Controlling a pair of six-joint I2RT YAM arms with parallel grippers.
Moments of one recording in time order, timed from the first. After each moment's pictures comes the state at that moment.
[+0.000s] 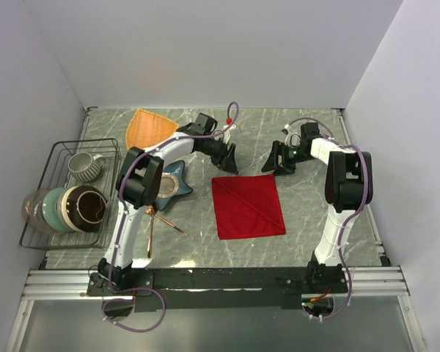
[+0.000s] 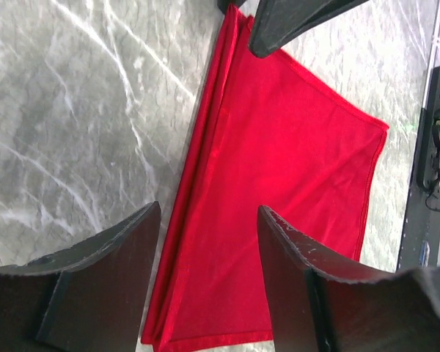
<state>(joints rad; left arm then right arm) -0.50 2.32 1.85 -0.47 0.90 0.13 -0.02 2.02 1.35 -0.54 -0.75 0.05</state>
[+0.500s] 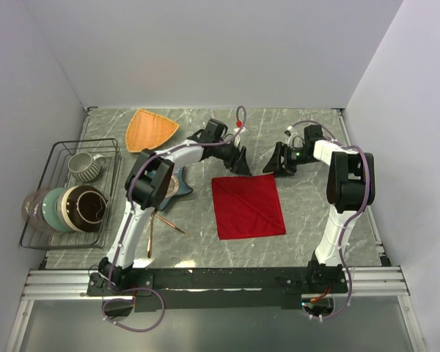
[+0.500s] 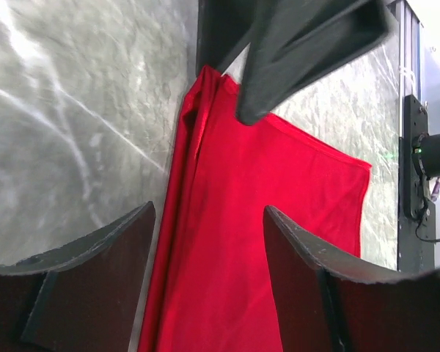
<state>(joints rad) -0.56 2.38 1.83 -0.19 0.96 -0.03 -0.05 2.02 1.32 -0.52 -0.84 0.07</state>
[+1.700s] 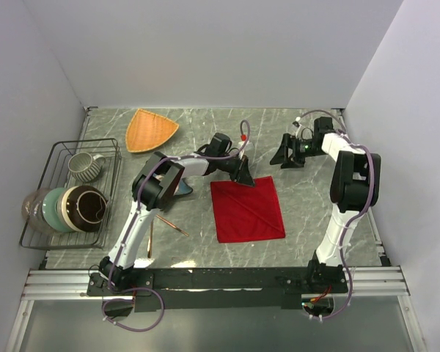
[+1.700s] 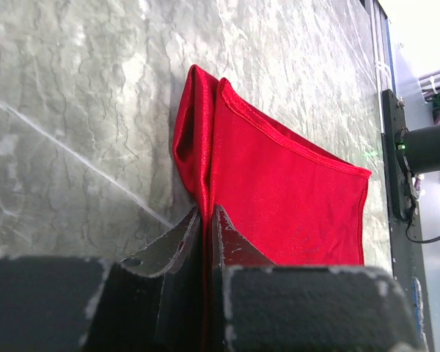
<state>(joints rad) -0.62 2.45 1.69 0.13 1.03 -0.21 -0.11 2.02 1.43 -0.62 -0.84 -0.04</state>
